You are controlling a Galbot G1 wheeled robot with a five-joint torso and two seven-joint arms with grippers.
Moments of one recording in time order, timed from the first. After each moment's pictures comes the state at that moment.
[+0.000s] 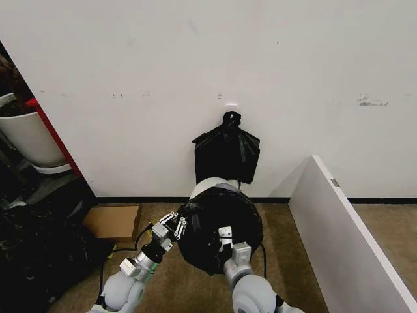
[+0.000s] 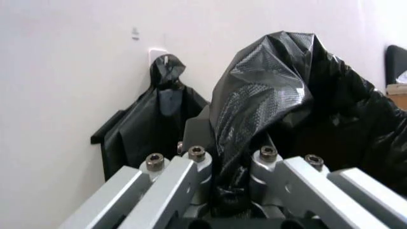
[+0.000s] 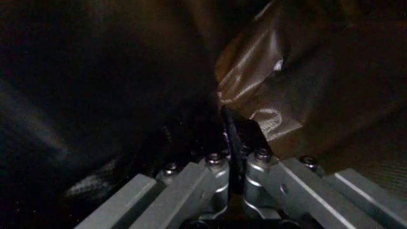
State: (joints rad) left arm 1.37 -1.18 -0.31 -1.76 -0.36 -0.64 0.45; right arm -1.19 1.23 -0.23 1.89 0.53 -0.33 0.50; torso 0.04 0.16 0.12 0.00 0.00
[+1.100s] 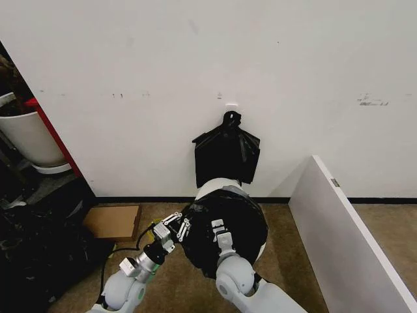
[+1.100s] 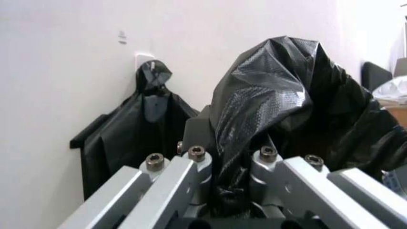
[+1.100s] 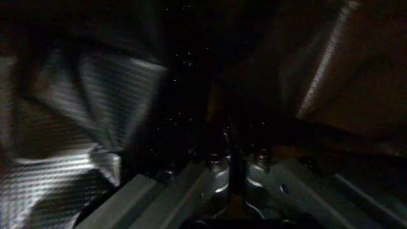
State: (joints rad) left arm 1.36 -1.17 -0.31 -1.76 -0.46 -0.64 0.53; right arm -1.05 1.30 -0.24 1.72 0.47 -0.47 0.64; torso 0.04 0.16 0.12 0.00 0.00
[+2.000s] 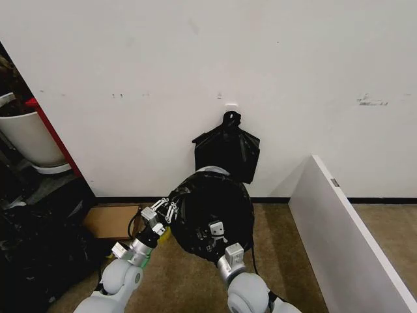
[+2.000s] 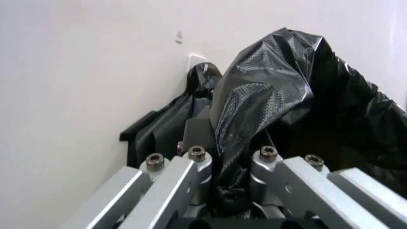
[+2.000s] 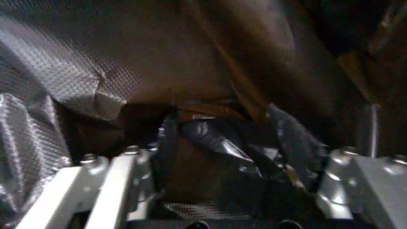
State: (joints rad) left arm 1.28 -1.17 -0.32 -1.70 -0.59 -0.58 0.48; right arm -1.20 1.22 -0.21 1.83 0.35 0.02 0.21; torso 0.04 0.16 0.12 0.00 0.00
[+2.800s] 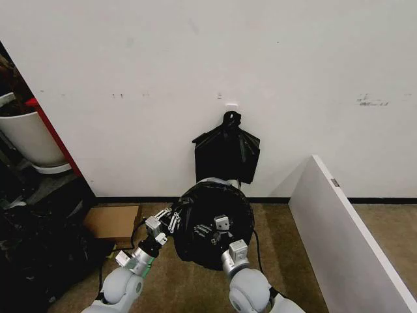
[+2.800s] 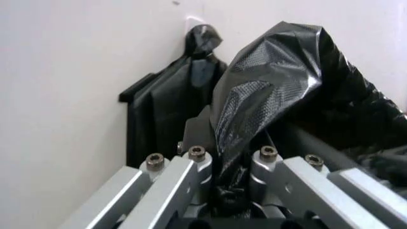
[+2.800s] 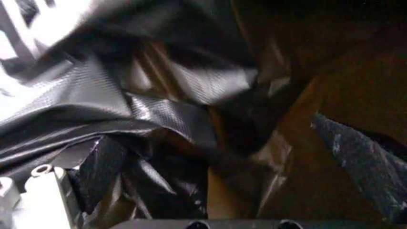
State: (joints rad) left arm 1.32 -1.19 -0.33 -1.64 -0.52 -0.60 0.48; right arm -1.20 1.23 -0.16 1.84 0.30 0.09 0.22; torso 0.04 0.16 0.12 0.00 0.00
